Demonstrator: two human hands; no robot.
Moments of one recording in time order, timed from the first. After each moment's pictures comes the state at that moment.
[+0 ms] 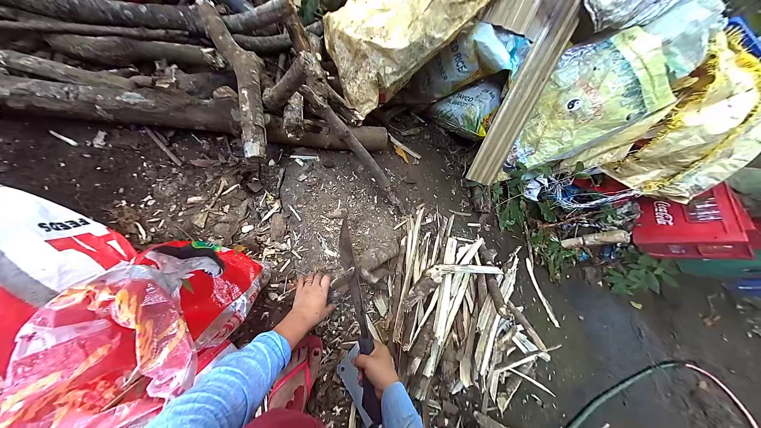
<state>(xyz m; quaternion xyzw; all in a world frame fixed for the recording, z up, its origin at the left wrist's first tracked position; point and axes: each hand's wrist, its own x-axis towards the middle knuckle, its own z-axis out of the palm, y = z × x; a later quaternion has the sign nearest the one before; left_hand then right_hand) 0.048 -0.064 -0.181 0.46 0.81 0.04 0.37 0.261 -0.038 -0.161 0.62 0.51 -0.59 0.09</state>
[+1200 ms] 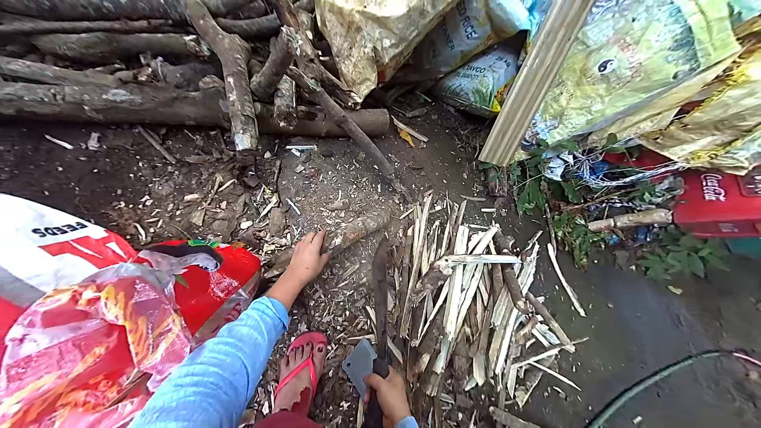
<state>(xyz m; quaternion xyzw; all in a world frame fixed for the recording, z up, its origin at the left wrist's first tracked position) -0.012 -0.024 -0.170 0.43 0.82 0.23 0.30 0.305 -0.074 -0.177 0.67 0.35 -0.65 -0.03</state>
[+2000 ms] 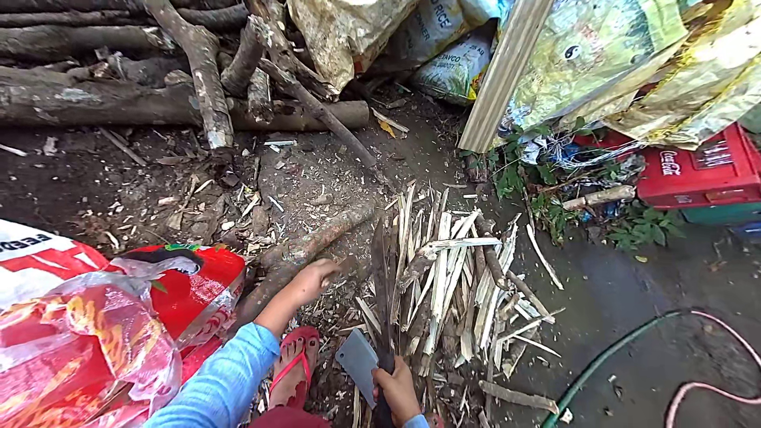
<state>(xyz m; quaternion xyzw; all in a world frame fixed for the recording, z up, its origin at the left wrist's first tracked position) 0.031 -0.050 -0.179 0.58 0.66 0.26 0.40 0.332 -0.071 -0.159 0.66 0.42 -0.62 -0.06</state>
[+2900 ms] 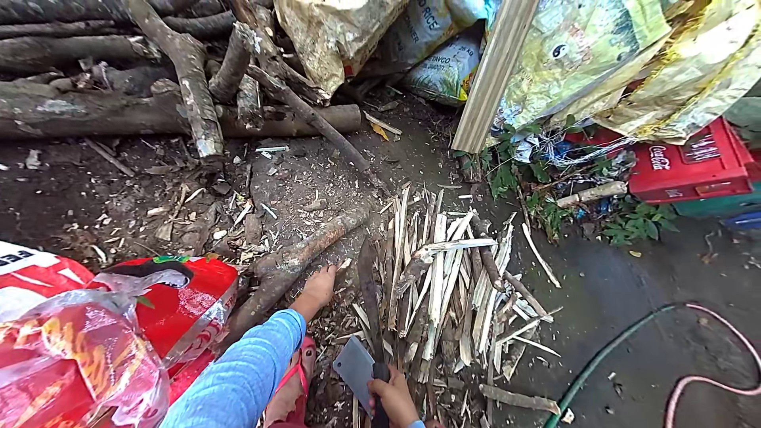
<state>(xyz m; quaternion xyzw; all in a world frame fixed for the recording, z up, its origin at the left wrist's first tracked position) 0.068 0.004 -0.223 0.46 0.78 -0.02 0.43 0.328 -0.068 -0.158 0.68 0.34 -0.65 -0.01</state>
